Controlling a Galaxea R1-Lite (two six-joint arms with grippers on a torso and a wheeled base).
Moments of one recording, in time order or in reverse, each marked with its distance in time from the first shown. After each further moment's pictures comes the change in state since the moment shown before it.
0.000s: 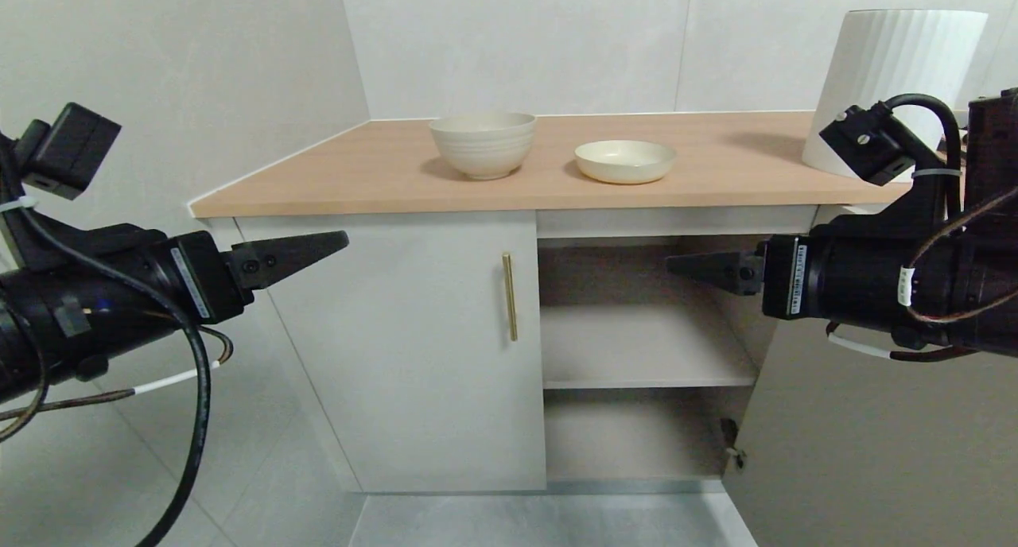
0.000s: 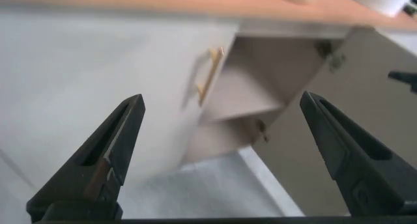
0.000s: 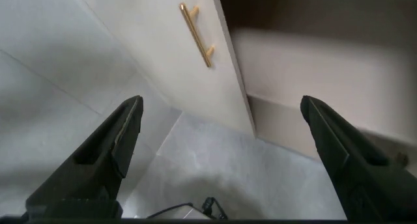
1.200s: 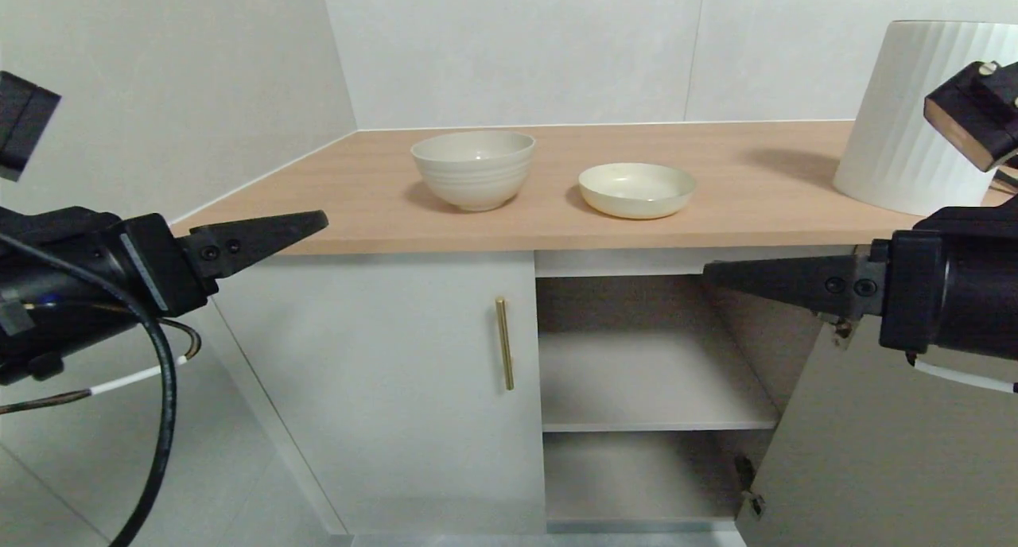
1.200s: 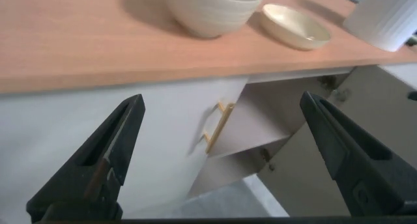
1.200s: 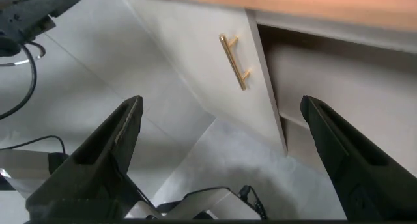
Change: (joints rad) left arm -0.007 -0.046 -0.008 -0.003 -0.009 0.001; right arm 0.037 -0.151 0.027 0.074 0.167 0.037
